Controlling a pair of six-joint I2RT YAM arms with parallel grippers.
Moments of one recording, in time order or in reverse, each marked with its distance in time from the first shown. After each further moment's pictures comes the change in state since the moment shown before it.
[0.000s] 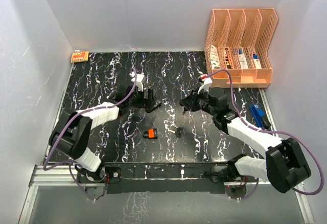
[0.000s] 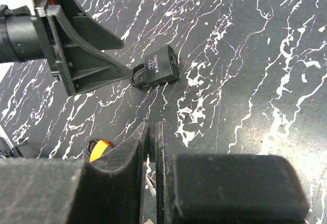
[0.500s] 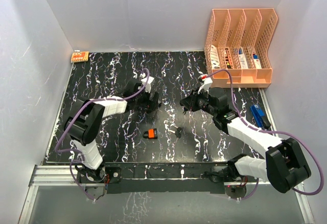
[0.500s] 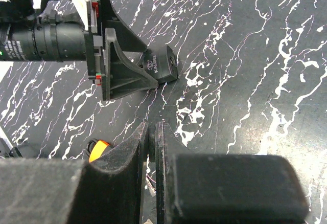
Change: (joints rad) left arm -0.013 0.215 0.136 -0.047 0.034 0.186; right arm -0.003 0.000 0.000 0.000 0.000 0.000
